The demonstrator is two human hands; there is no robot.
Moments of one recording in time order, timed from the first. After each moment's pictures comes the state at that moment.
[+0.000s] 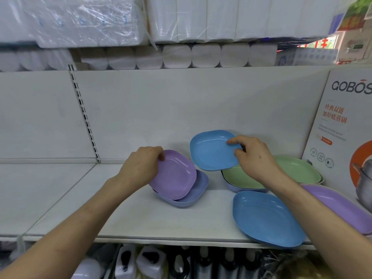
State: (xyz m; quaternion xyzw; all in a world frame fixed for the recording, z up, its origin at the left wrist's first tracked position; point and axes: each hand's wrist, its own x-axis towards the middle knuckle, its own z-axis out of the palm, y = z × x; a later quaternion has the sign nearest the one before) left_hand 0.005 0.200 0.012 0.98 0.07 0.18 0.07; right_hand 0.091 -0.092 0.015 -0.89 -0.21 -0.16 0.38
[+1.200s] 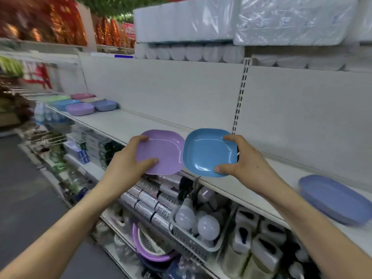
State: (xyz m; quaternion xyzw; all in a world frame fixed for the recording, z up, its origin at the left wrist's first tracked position) left_hand -0.348 0.414 -0.009 0.83 0.35 0.35 0.27; right_hand -0.119 0.203 0.025 -0.78 -0.47 0.05 0.40
